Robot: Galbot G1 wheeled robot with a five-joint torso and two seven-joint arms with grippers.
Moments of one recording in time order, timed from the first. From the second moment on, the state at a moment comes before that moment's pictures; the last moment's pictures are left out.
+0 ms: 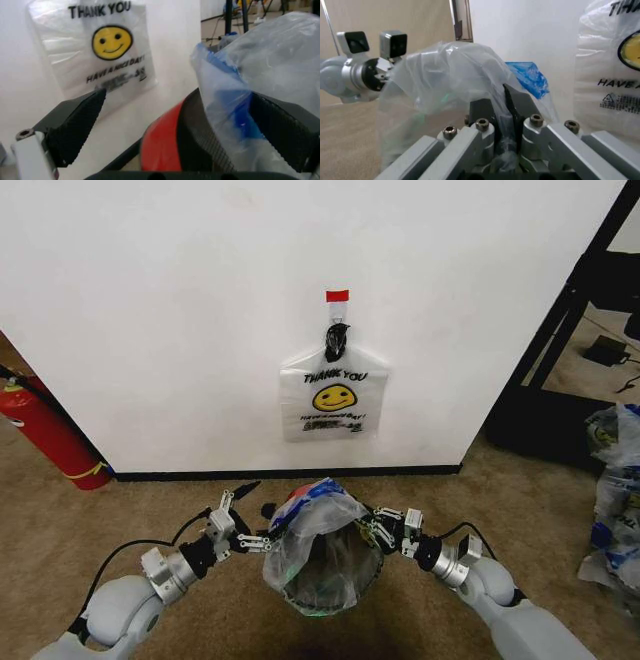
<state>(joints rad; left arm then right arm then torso) 1.39 -0.86 -0.39 -1.88 -0.44 -0.28 0.45 -1.16 1.01 0.19 1.59 0.73 0.38 -0.89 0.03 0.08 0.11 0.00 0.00</state>
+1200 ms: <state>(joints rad) 1.34 -0.89 -0.39 -1.70 -0.37 -0.35 0.44 -1.16 1.05 0.15 1.56 0.91 0.34 -0.78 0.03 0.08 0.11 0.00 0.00</state>
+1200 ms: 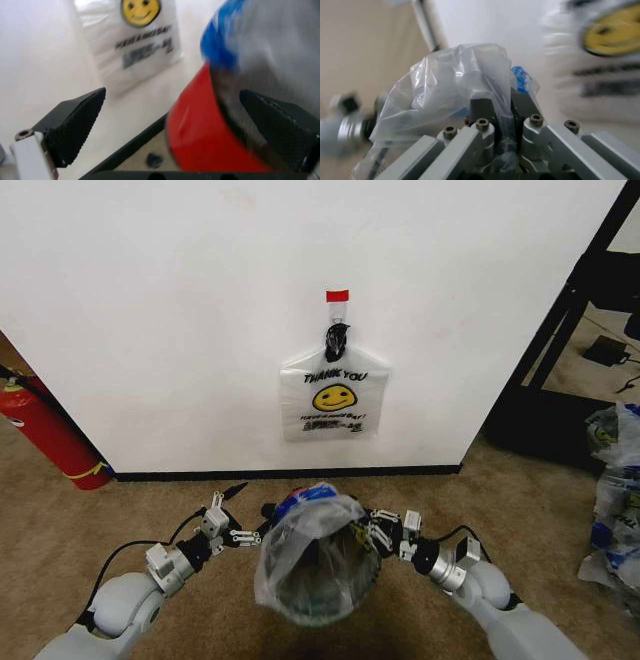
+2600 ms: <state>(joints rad) 1.37 -1.00 -0.39 -1.61 -0.24 -0.25 0.03 -1.20 1.15 0.06 1.71 1.11 -0.05 0.13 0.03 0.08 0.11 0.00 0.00</state>
